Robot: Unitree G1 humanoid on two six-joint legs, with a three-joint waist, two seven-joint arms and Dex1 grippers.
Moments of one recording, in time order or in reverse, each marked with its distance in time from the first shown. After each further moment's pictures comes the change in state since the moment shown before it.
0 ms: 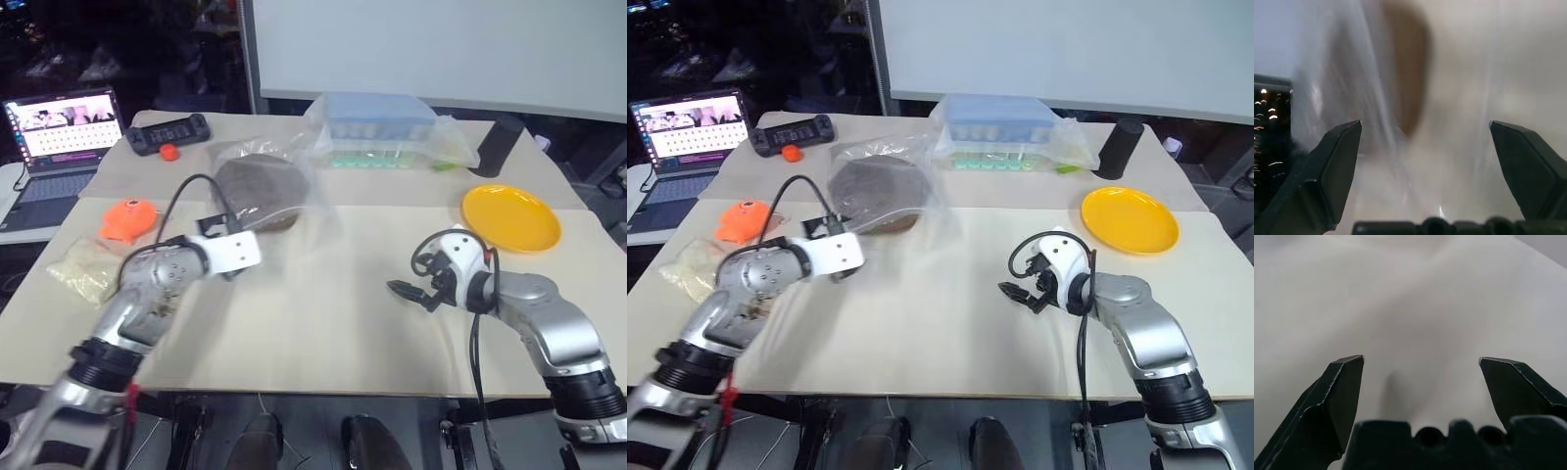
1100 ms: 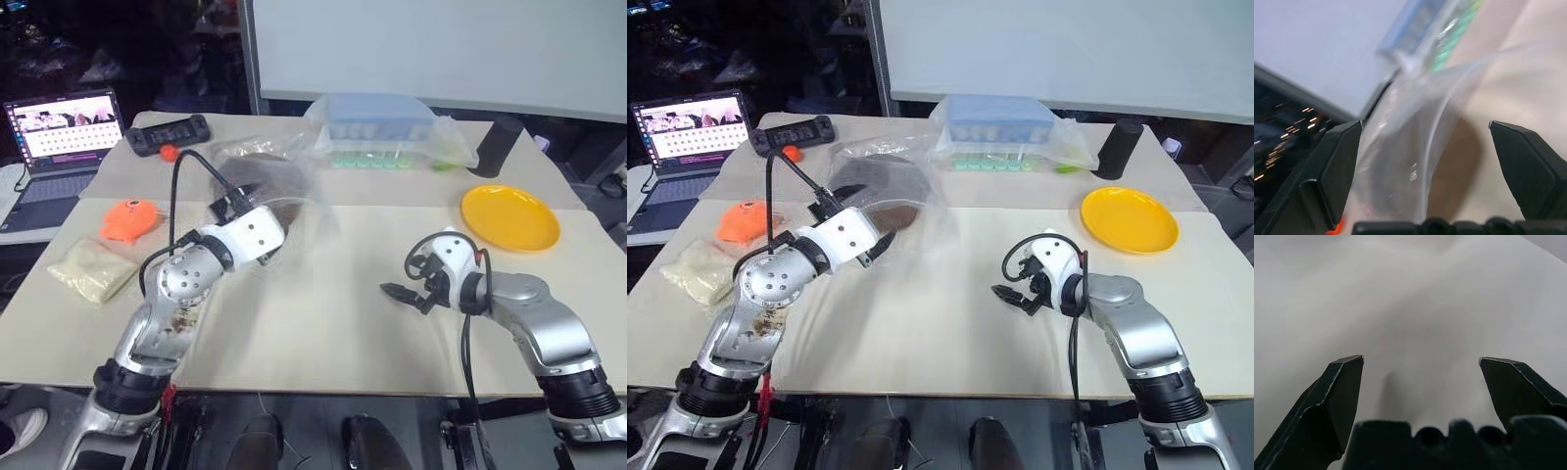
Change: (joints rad) left arm 0.051 -0.026 0.084 -0.167 0.064 0.031 0.167; right arm 0.023 -0.002 -0.007 -0.001 -0.019 -0.006 0.013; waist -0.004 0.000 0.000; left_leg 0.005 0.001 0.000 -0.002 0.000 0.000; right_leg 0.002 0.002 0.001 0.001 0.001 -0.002
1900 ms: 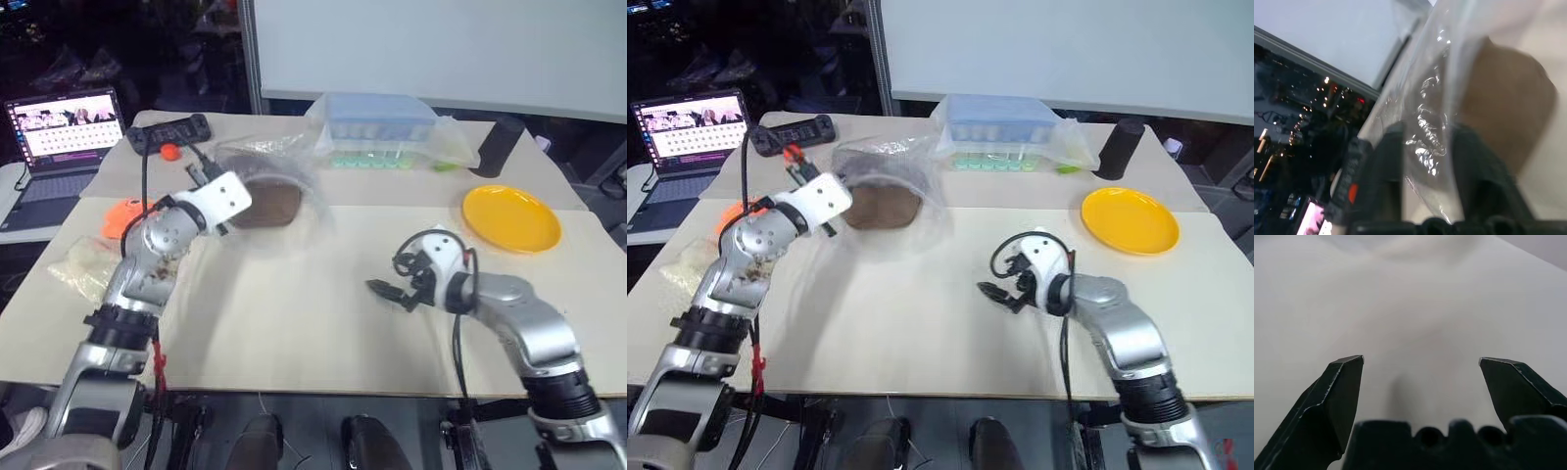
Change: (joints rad) left arm -0.314 0.053 0.031 0.601 -0.024 -0.282 0.061; right arm -0.008 0.179 0.000 -0.093 0.066 0.085 -0.069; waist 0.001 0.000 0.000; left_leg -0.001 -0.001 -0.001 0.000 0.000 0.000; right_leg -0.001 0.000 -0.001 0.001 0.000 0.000
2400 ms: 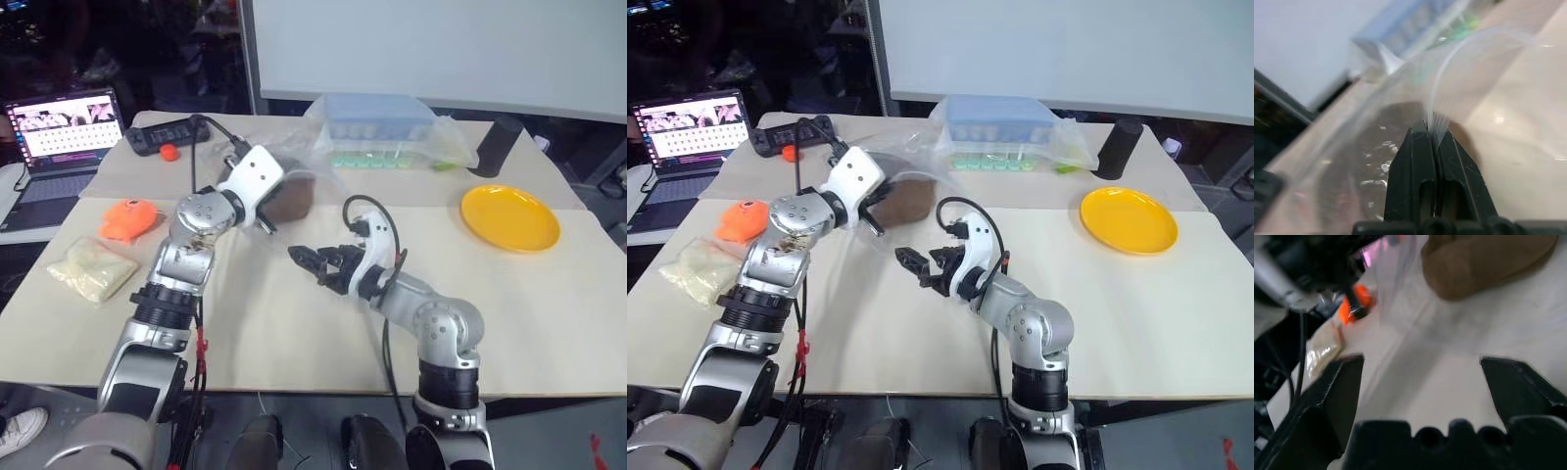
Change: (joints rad) left arm -0.077 -0.177 -0.008 -0.056 -0.207 0.341 -0.166; right arm -0.162 0.607 -0.264 0.155 0.220 0.269 -0.503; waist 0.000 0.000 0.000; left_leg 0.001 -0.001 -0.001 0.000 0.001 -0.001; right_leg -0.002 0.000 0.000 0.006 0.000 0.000
